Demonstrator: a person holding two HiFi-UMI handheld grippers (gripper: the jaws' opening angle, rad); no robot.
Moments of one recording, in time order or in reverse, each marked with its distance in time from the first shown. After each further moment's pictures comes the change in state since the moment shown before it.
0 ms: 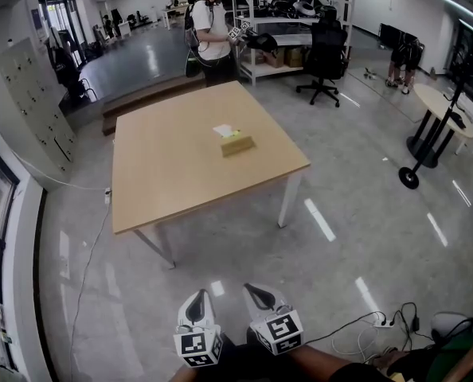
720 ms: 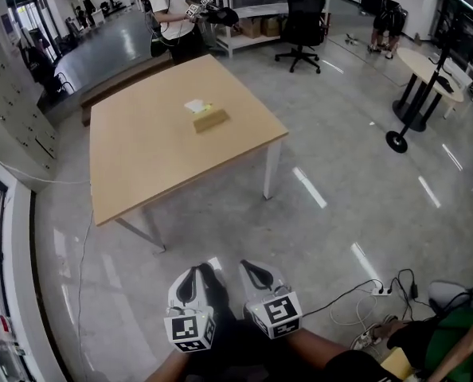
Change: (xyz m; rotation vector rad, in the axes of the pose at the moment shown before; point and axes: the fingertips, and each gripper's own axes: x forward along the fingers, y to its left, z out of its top) left arm 0.013 -0.037 0.021 0.087 0.002 -0.087; right arm -0.027 -0.036 0.009 0.066 -0.055 -0.108
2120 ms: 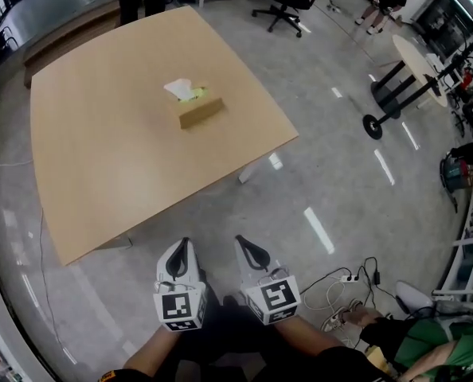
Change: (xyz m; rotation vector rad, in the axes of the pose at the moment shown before) left arm 0.232 0.098 0.017 -0.094 0.095 -0.159; right arm 0.206 -0.090 0.047 -0.026 0.155 -0.174
